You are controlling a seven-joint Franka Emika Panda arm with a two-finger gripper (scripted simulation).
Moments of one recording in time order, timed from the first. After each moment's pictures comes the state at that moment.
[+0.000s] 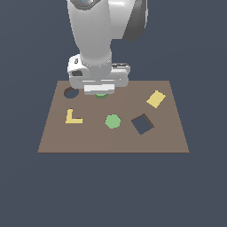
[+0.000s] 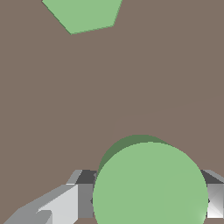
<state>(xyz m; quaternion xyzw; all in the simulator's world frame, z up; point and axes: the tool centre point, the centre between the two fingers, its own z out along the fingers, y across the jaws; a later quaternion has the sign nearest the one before) -0.086 -0.049 0.031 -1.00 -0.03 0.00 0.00</state>
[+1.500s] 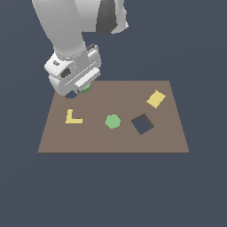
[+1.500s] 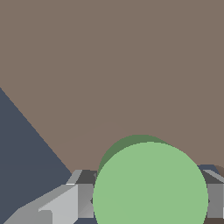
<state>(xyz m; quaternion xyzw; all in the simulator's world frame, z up) -0.112 -0.123 0.037 -0.91 -0.43 0.00 0.00</state>
